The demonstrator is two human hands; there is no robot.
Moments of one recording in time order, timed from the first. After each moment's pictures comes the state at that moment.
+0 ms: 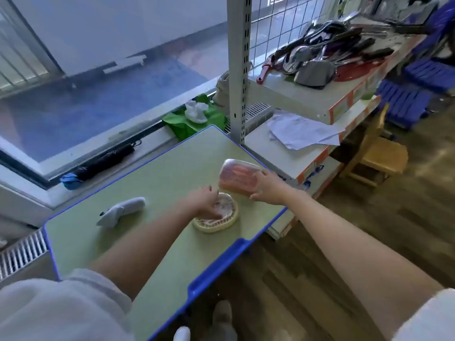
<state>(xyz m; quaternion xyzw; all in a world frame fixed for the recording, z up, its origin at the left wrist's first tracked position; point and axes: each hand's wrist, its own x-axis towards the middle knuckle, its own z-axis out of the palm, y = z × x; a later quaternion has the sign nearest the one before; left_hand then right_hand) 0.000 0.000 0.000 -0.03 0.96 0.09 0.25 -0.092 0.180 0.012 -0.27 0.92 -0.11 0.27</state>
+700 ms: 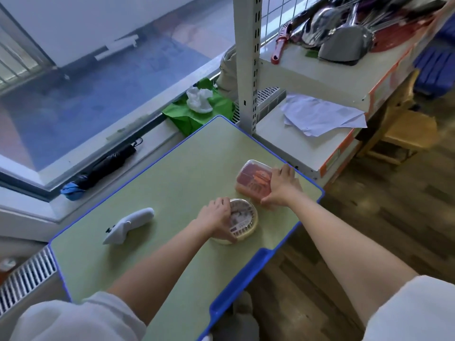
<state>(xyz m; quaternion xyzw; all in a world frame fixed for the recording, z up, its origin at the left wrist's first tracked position) -0.012 -0.019 -0.053 -0.04 0.95 0.09 0.28 -0.121 0.140 -0.042 -0.15 0.96 -0.04 0.25</state>
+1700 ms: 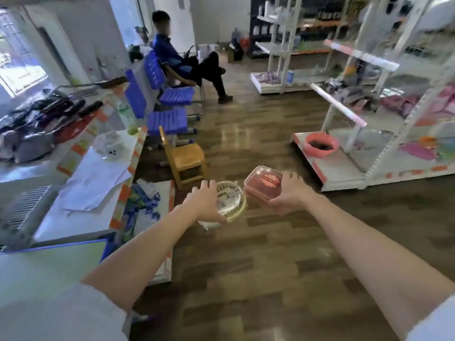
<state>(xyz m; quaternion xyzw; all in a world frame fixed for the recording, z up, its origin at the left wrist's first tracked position) 0.031 0.461 0.083 0.37 0.92 0.00 0.15 0.155 0.656 0.092 0.30 0.93 -0.19 0.07</state>
